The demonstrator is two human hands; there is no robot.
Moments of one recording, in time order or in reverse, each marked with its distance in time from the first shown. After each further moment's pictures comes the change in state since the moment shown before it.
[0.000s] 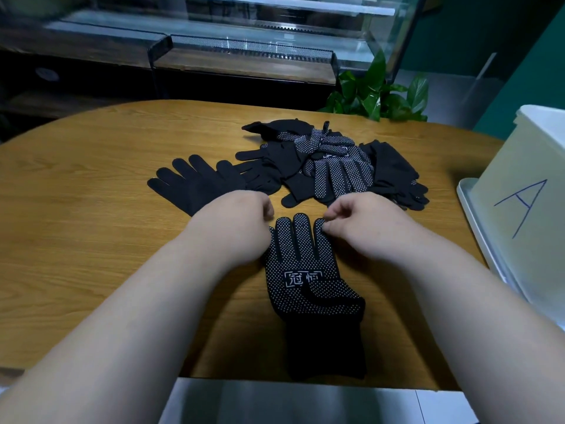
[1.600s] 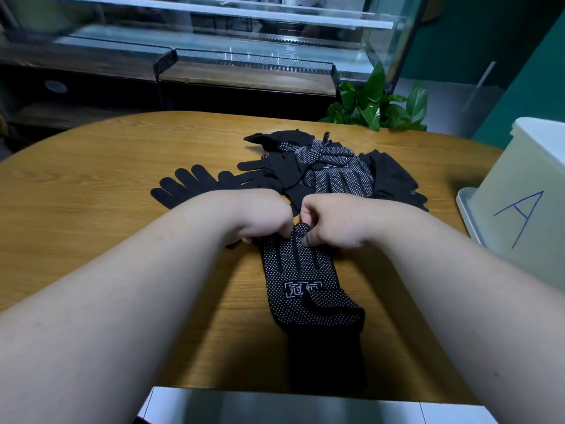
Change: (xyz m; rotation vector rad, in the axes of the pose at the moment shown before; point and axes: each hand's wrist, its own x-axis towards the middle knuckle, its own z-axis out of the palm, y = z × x) left_hand 0.044 0.018 -0.011 -0.211 -0.396 0.000; right_hand 0.035 -0.030 -0.004 -0.260 -0.305 -0.236
